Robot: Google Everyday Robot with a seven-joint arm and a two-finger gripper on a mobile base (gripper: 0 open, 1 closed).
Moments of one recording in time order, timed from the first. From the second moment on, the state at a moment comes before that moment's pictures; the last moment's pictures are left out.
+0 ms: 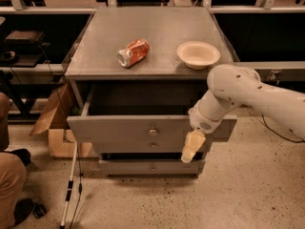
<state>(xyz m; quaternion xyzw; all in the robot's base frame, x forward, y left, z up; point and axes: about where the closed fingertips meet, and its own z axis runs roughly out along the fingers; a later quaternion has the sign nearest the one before) 0.556 -0.129 0.668 -0.60 0.78 0.11 0.13</state>
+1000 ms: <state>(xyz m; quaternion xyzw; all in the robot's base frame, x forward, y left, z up) 0.540 -0.133 0.681 -0.61 0.78 0.10 0.12</state>
